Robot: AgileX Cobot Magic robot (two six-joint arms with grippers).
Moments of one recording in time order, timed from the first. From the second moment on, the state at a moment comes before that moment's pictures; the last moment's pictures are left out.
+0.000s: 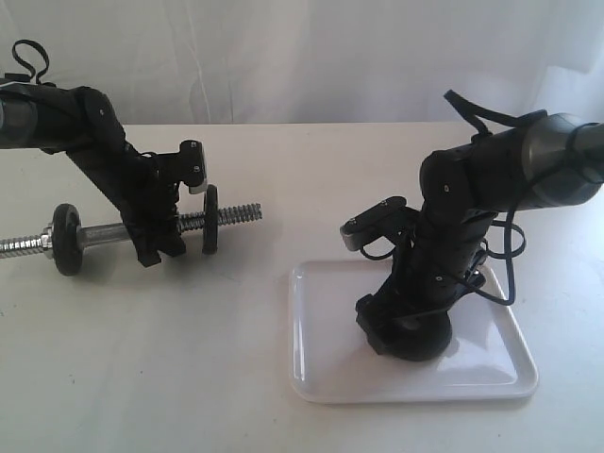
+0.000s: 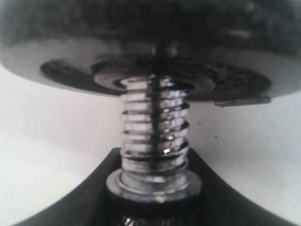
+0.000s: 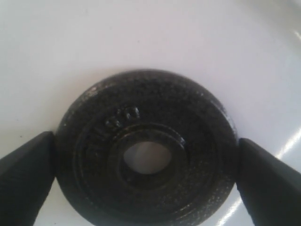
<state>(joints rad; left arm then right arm) -0.29 2.14 -1.56 -0.35 0.78 1.36 0.44 1.90 -1.08 0.01 0.70 -0.18</state>
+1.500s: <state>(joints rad) -0.29 2.14 -1.56 -0.36 0.80 1.24 0.26 1.71 -1.19 0.85 0.72 -0.93</state>
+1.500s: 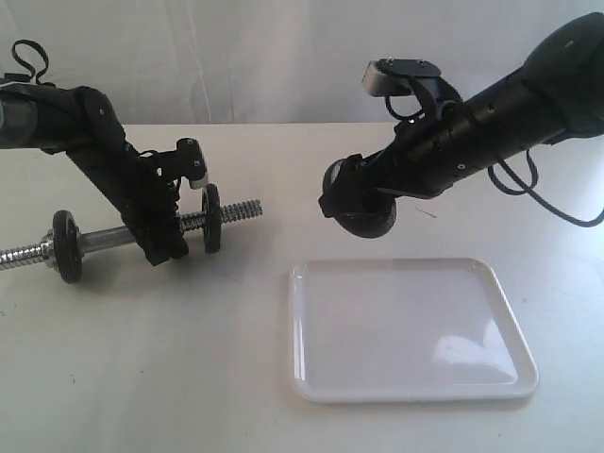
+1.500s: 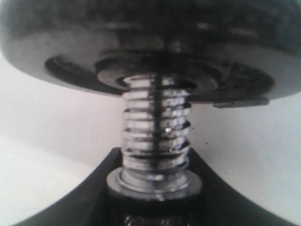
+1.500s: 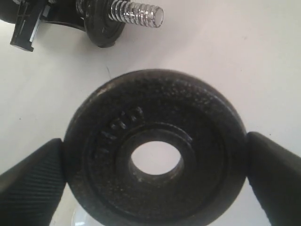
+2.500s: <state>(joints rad) -0.29 2.08 -1.54 -0.56 0.90 1.52 0.14 1.82 -1.19 1.08 0.90 -1.14</state>
